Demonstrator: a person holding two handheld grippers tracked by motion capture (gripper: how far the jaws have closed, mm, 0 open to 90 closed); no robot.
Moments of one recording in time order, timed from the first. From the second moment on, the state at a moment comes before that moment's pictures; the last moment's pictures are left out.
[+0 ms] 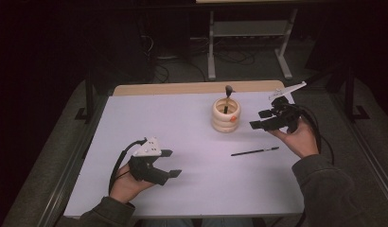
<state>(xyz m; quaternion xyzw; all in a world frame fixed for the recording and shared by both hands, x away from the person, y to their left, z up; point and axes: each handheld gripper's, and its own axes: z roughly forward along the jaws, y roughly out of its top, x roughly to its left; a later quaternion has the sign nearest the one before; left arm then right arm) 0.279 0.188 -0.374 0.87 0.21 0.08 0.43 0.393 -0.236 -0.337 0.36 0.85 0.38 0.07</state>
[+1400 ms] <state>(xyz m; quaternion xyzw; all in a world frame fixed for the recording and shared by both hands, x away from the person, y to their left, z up) 0.280 0.190 -0.375 0.87 0.21 0.08 0.43 0.385 -0.235 -0.411 0.26 0.93 0.26 0.05</state>
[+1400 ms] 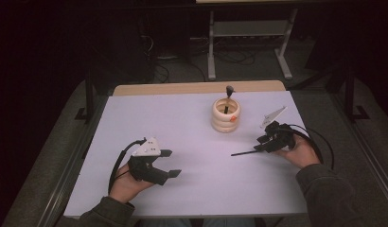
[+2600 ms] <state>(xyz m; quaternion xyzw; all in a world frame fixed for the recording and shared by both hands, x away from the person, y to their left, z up) 0.284 0.193 -0.378 0.88 0.22 0.07 0.43 0.392 -0.225 -0.431 0.17 0.96 0.24 0.02</state>
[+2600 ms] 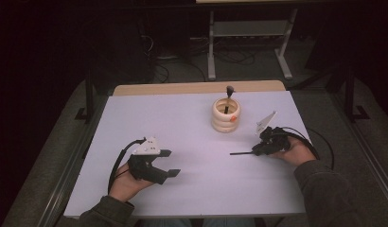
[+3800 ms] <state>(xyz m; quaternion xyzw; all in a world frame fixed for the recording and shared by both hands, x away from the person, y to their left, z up) 0.285 0.191 -0.379 0.88 0.21 0.06 0.43 0.373 -0.207 -0.413 0.14 0.96 0.24 0.00</state>
